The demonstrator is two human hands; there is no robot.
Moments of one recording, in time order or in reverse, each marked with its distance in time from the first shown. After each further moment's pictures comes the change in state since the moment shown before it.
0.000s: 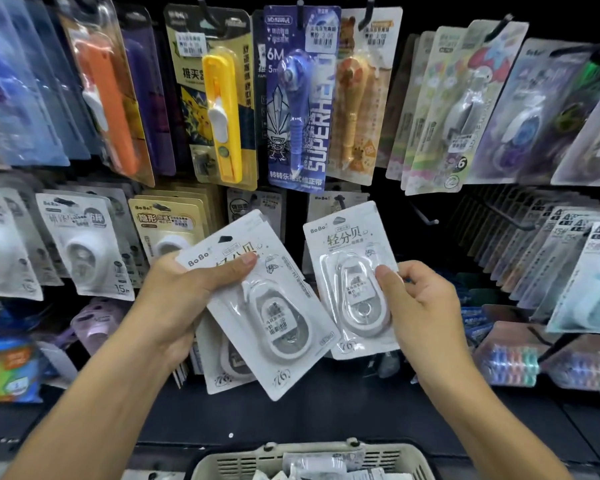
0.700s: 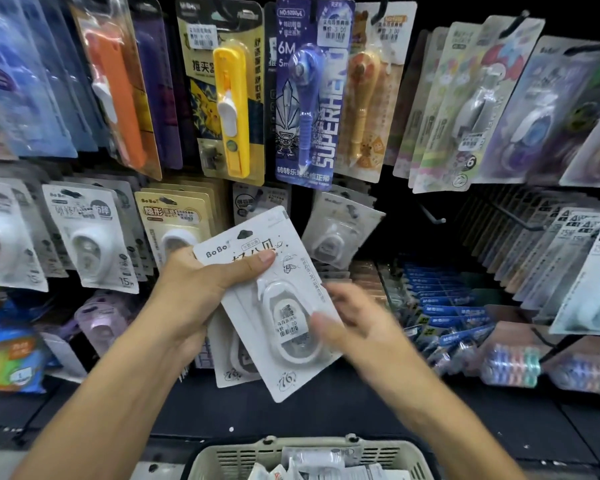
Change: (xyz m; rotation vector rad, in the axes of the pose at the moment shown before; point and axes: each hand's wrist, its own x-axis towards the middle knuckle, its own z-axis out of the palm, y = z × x) left_hand -0.002 -0.004 0.004 -0.001 -0.058 0.016; right_hand -0.033 -0.008 0.025 0.167 -0.501 0.053
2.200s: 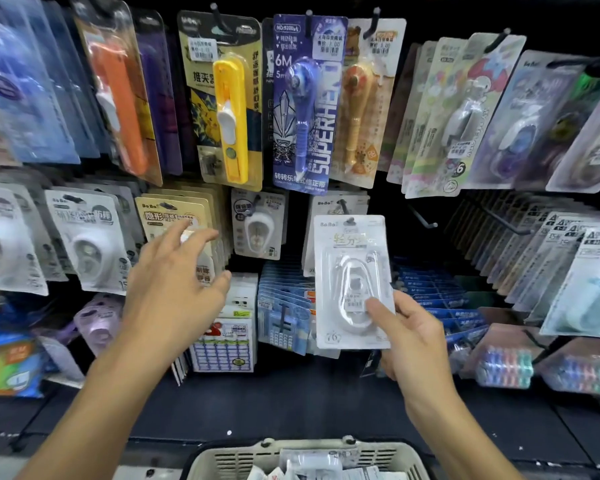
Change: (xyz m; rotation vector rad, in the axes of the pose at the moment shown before) left_hand 0.009 0.001 -0.029 1.341 0.211 0.395; right_hand -0.003 0.019 -0.021 0.265 0.450 0.062
